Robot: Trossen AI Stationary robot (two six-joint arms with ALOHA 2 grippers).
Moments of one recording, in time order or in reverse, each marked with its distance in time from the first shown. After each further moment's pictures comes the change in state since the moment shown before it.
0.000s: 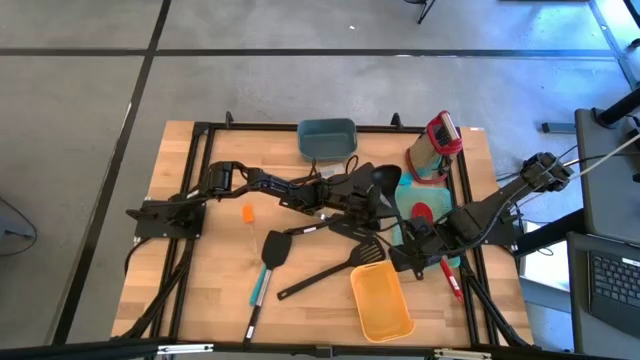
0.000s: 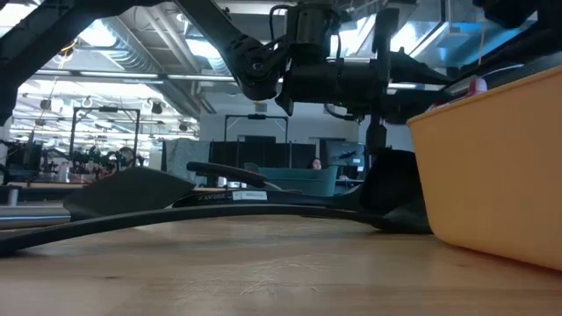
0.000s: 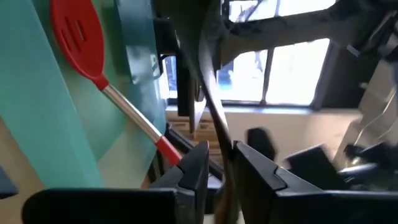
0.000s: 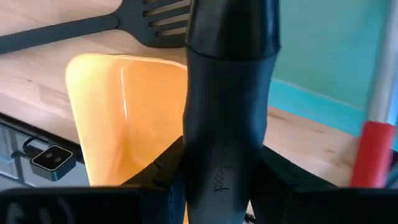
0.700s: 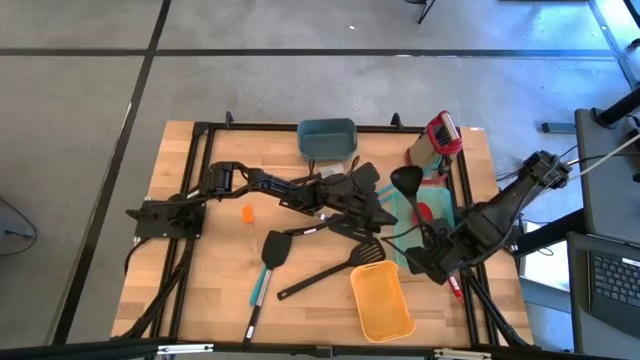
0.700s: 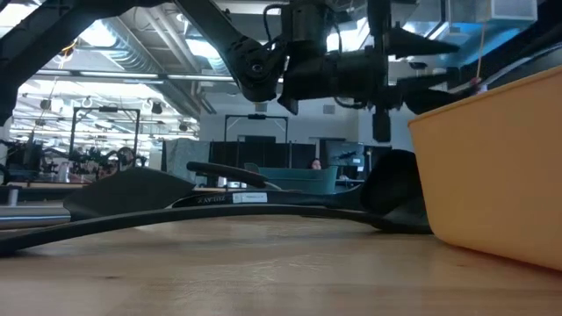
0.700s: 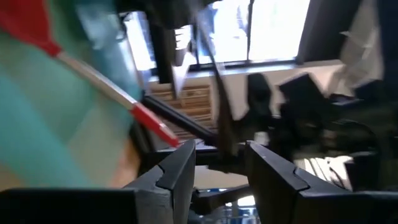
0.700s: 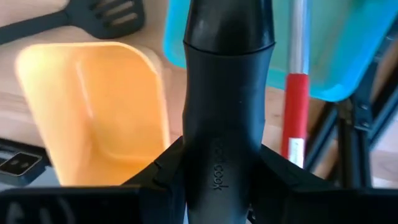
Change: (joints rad) left arm 0.002 0.003 -0.002 0.124 0.156 0.037; right arm 0.144 -0.001 0.099 -0.228 -0.011 0.232
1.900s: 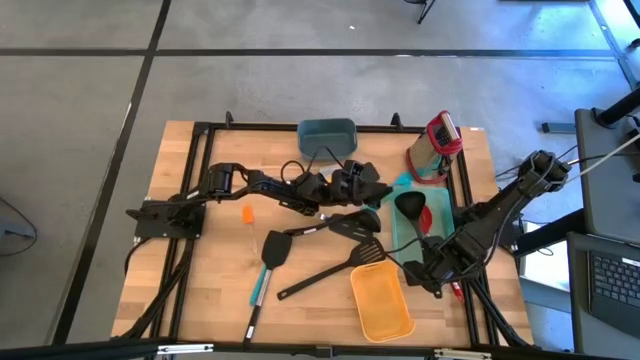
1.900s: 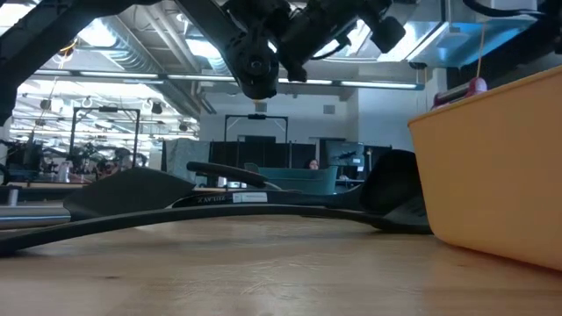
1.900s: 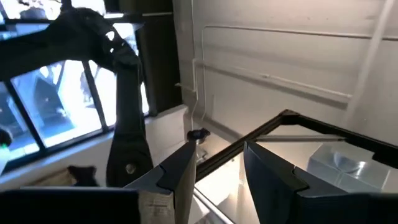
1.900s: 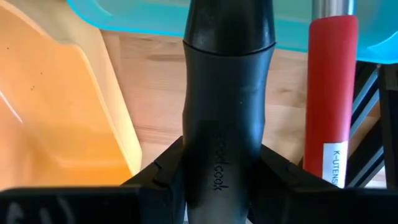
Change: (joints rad) left arm -0.019 -0.002 0.000 0.704 -0.268 -0.040; right arm 0.026 0.000 -0.322 0.372 -0.157 0.121
